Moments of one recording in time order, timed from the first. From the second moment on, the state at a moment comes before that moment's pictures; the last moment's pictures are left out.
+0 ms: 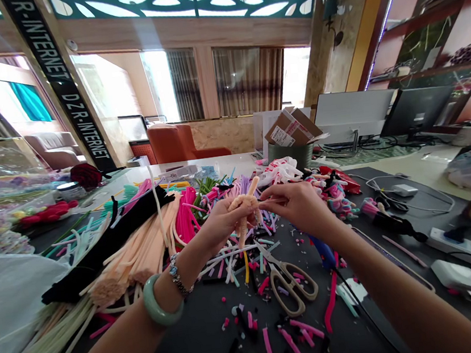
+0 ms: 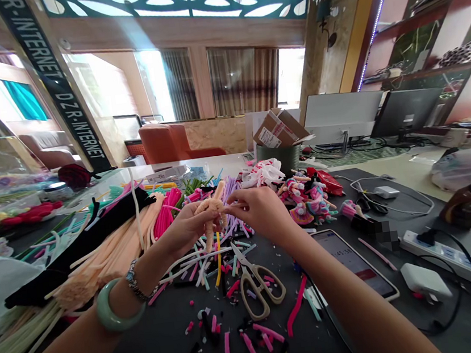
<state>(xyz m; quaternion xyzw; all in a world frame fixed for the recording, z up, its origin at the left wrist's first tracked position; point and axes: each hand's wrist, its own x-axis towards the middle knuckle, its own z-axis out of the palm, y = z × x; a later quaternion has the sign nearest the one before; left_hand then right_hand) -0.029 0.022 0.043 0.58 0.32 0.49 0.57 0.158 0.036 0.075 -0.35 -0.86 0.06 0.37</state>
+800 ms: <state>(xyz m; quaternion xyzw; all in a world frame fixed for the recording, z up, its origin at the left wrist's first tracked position) -0.037 0.014 0.061 0.67 0.39 0.49 0.39 0.156 0.036 0.073 -0.29 -0.85 0.20 0.39</state>
